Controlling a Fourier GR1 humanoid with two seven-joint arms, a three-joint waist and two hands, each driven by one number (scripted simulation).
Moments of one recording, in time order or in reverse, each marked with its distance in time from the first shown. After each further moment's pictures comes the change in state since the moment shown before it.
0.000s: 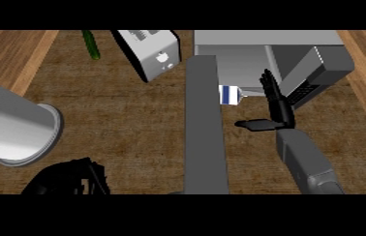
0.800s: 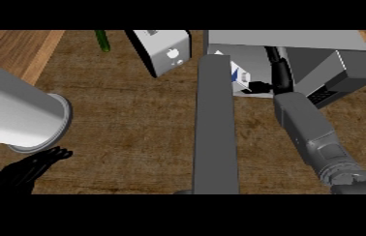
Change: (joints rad) left arm 0.057 0.038 0.273 0.007 0.108 -0.127 -0.126; right arm -0.282 -0.050 0.005 0.121 0.059 -0.298 0.101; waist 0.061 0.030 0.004
